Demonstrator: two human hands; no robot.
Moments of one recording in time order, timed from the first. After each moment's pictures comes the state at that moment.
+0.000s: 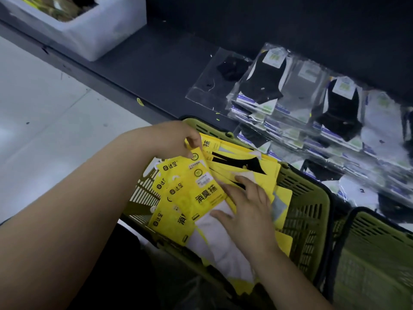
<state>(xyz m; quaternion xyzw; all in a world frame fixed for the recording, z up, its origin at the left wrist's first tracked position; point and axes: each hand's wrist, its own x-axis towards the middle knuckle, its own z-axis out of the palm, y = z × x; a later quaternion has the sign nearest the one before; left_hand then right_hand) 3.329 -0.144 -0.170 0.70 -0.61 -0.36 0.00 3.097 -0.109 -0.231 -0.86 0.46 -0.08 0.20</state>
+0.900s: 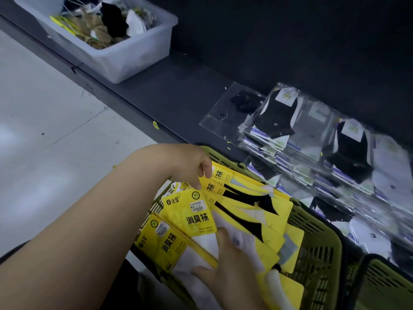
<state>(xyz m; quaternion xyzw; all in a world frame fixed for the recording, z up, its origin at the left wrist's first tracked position) 3.340 -0.142 -0.143 0.69 -0.60 -0.40 -0.05 3.131 -0.085 -0.232 -0.79 0.46 0.12 0.39</state>
